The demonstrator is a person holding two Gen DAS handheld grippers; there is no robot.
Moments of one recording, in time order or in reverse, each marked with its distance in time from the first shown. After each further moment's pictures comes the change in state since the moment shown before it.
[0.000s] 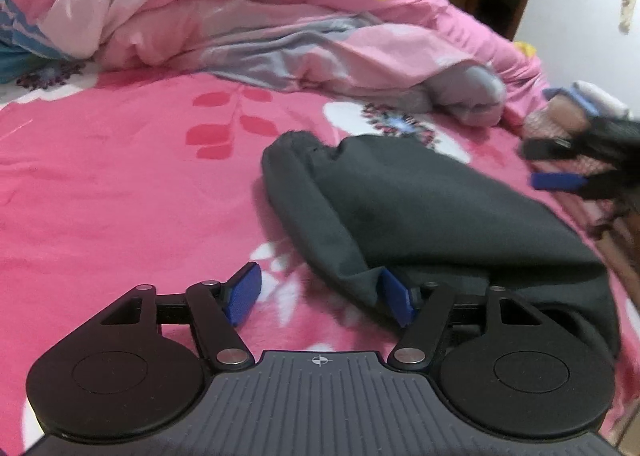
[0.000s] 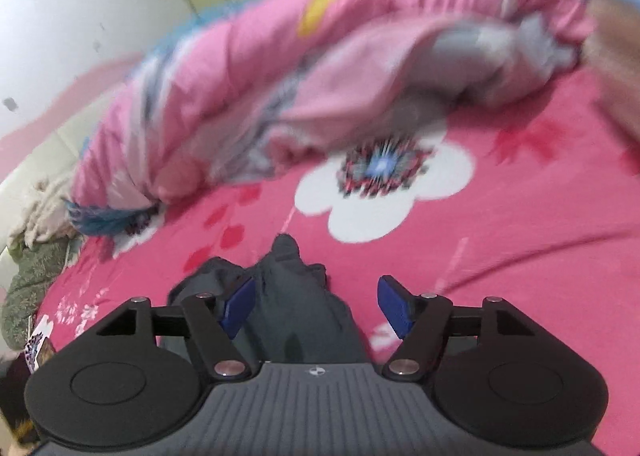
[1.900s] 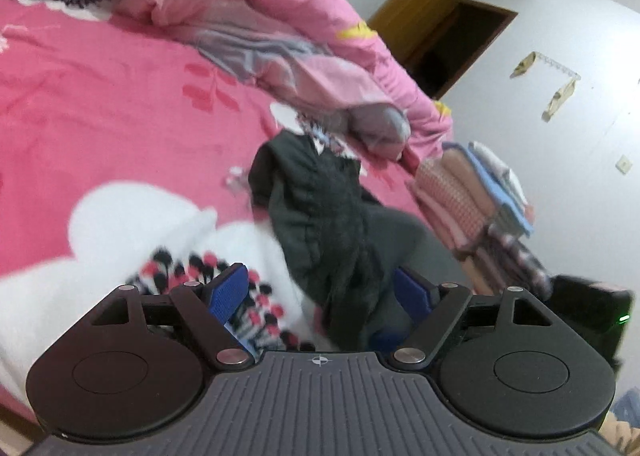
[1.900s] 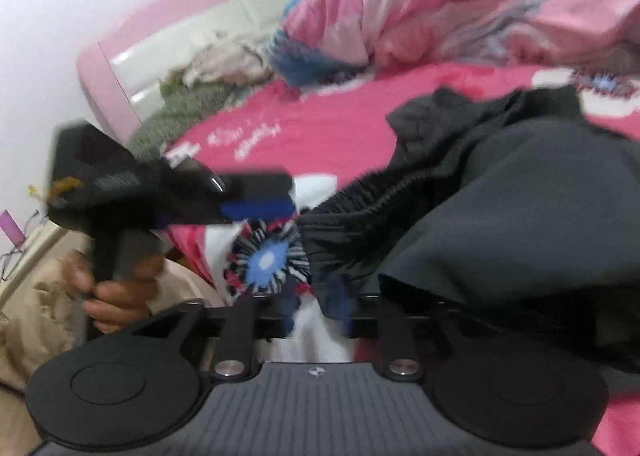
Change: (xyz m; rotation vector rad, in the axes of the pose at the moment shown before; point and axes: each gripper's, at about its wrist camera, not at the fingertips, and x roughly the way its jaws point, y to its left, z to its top) left arm -0.108 0.047 -0.066 -0.234 -0.046 -0.375; right arm -0.083 0.124 -0.202 -0.394 0.063 0.359
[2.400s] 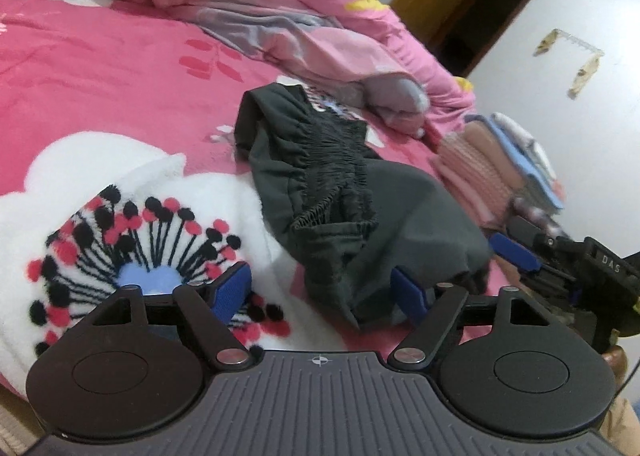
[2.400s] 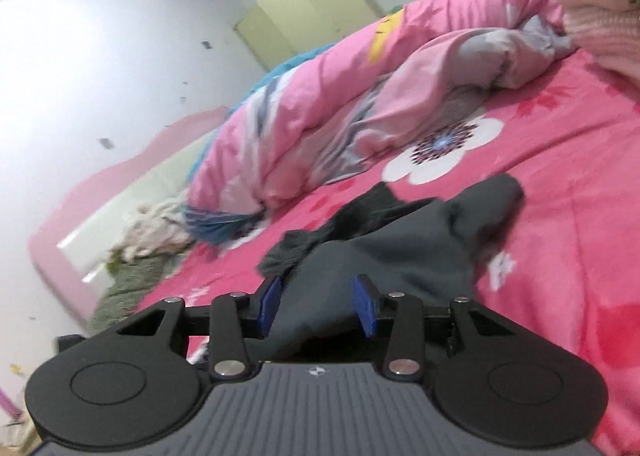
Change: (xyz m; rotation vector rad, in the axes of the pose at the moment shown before) left arm 0.031 -0.029 -0.029 0.014 0.008 0.116; right arm -0.084 -0.089 -0.014 0.329 -0.352 -0.184
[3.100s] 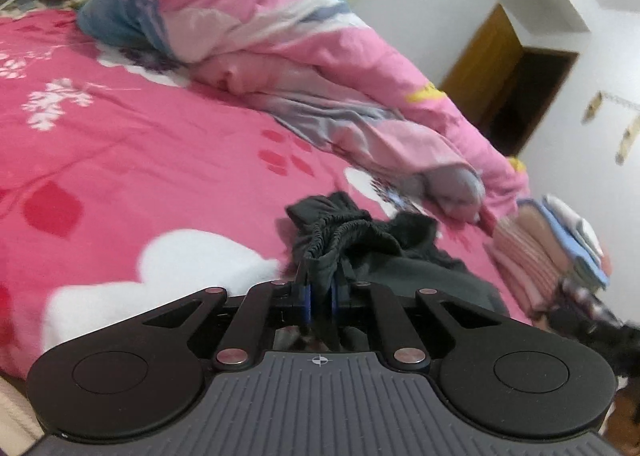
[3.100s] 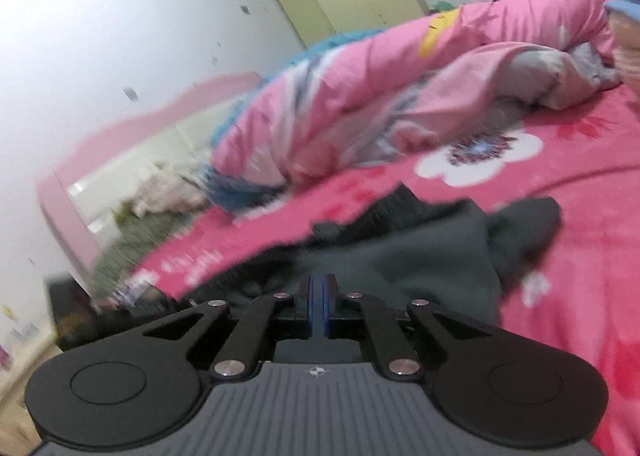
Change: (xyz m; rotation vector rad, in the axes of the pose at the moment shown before) left arm -0.048 0.020 0.016 -0.065 -0.235 0.179; right arm 0.000 0.043 0.014 -0.096 0.070 0.096
